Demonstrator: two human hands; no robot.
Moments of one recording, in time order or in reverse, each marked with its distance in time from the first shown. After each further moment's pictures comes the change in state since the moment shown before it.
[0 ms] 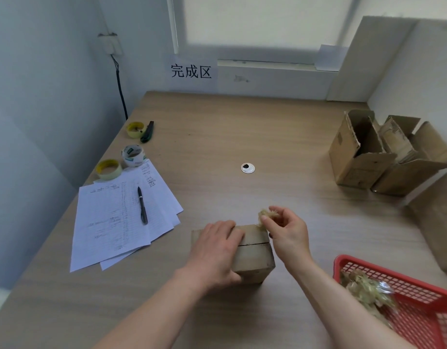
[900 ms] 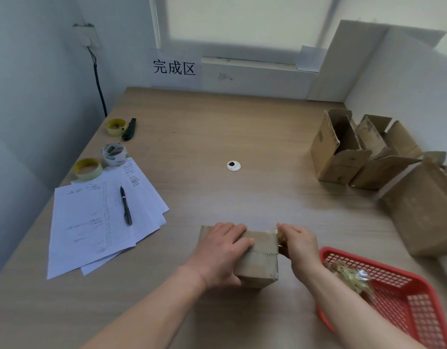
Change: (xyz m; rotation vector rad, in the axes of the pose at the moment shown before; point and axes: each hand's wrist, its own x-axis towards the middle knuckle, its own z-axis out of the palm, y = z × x) left_hand 0.012 0.014 0.005 -0.019 0.071 0.322; right_hand 0.001 0.022 -0.047 0.090 0.109 0.260
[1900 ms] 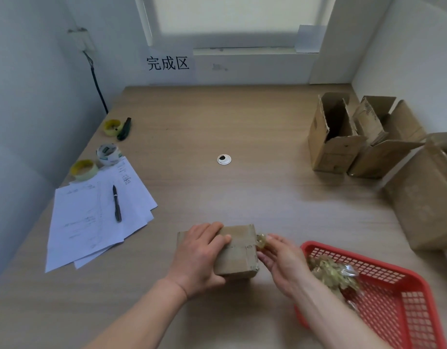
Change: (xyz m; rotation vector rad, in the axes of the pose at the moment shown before) left_hand 0.009 0.042 0.010 0.021 0.015 -0.260; right_hand -0.006 0.020 -0.041 0.501 -0.158 0.397
